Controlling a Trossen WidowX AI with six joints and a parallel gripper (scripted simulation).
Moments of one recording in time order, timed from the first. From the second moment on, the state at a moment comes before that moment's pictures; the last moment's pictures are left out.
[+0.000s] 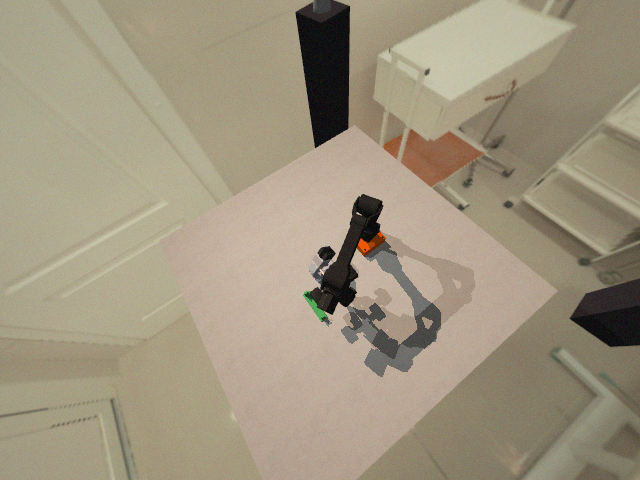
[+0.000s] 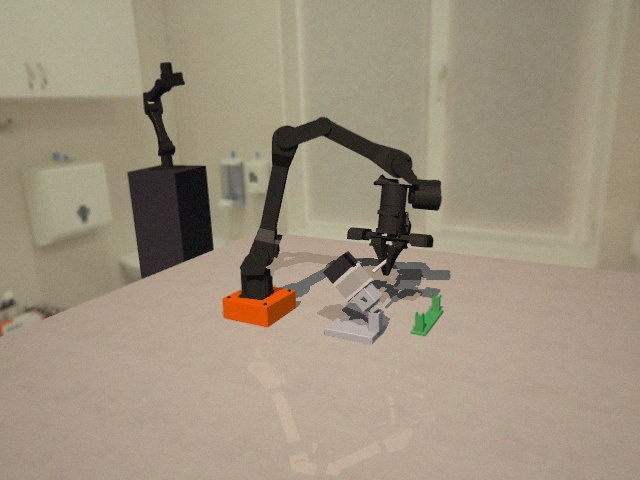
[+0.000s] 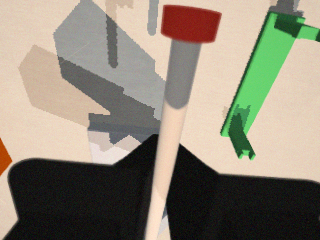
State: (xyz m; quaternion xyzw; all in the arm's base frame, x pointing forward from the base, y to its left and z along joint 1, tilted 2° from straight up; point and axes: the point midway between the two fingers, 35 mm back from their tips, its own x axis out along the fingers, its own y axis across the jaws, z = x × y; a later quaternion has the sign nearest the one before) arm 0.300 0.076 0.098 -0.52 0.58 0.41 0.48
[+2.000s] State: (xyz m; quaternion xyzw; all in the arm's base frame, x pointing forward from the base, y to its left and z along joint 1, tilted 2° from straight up) arm 0.297 0.050 0.050 -0.51 0.58 0.41 0.47
